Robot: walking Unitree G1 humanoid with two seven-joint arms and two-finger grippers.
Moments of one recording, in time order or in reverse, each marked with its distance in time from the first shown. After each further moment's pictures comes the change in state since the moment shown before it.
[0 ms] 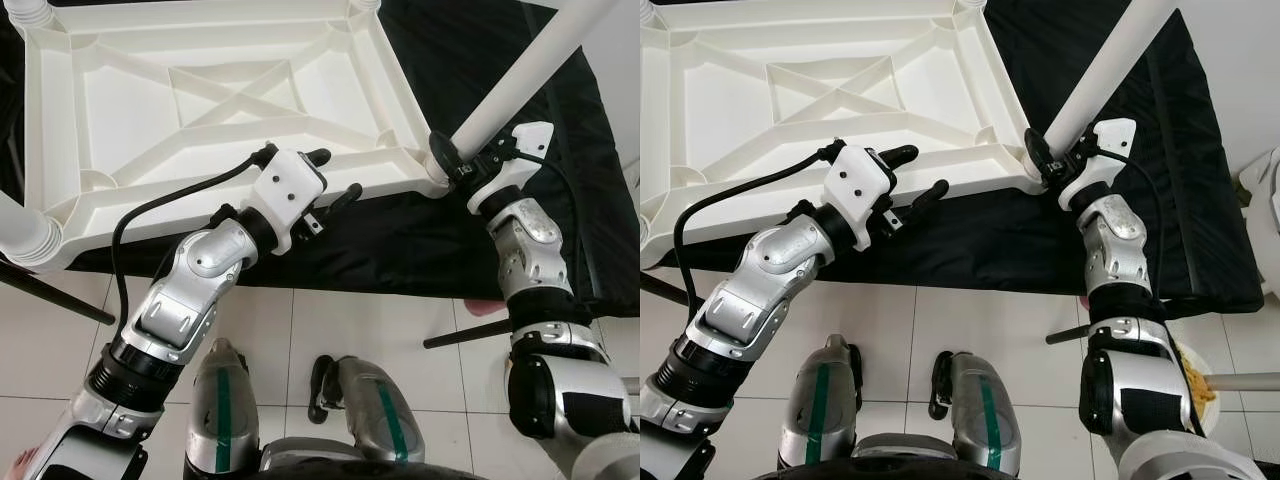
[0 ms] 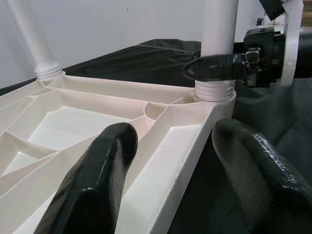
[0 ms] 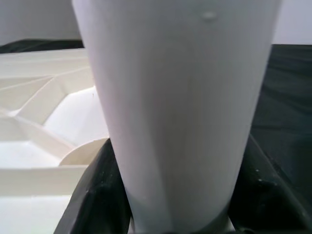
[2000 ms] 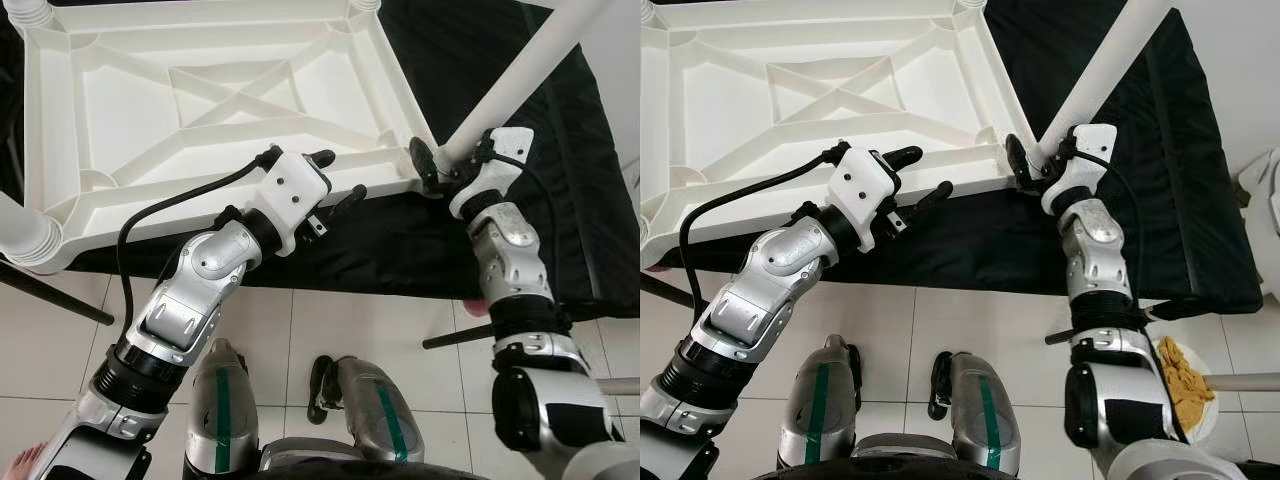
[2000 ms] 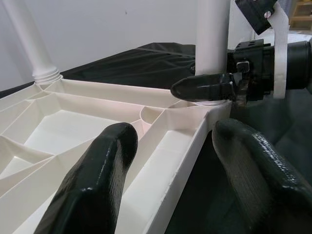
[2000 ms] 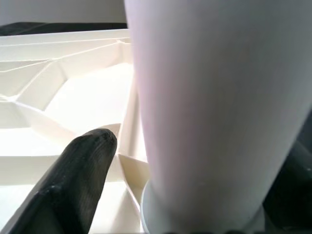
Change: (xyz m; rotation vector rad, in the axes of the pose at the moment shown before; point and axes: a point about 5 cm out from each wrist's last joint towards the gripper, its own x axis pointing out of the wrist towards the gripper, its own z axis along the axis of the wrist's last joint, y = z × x) left arm 0.001 -0.003 0.000 -0.001 -0.010 -0.003; right arm 0.003 0.009 -0.004 0.000 0.074 0.053
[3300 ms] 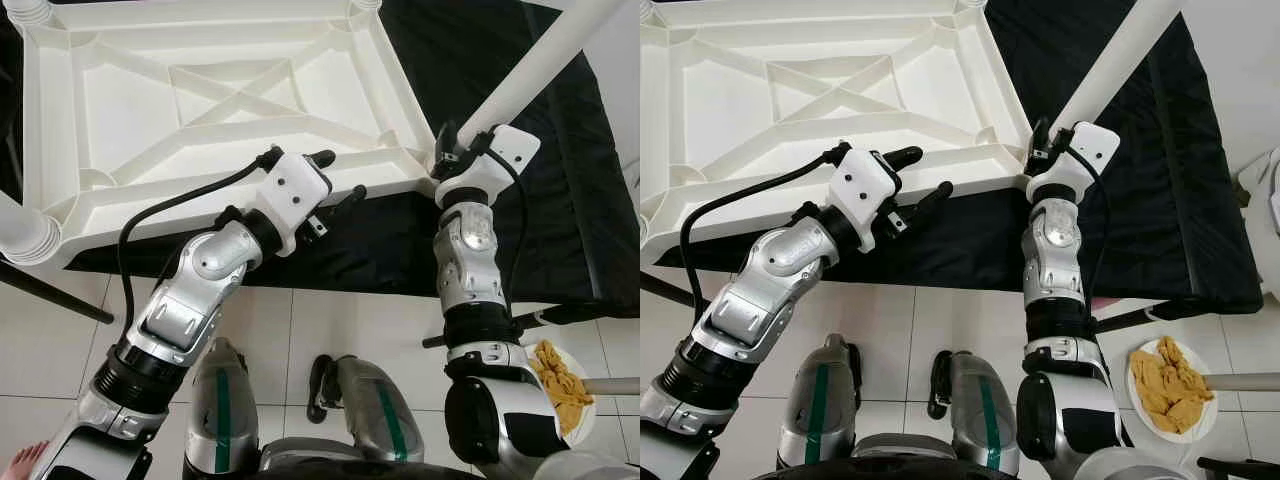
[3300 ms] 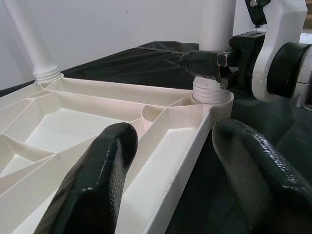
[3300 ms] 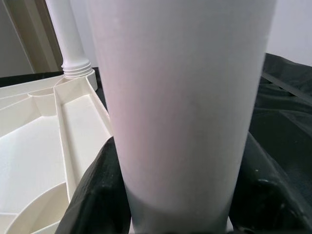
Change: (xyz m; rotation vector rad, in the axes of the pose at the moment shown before) left arm 0.000 -0.001 0.000 0.006 0.003 0.001; right arm 0.001 0.026 0.006 0.071 -0.142 -0.555
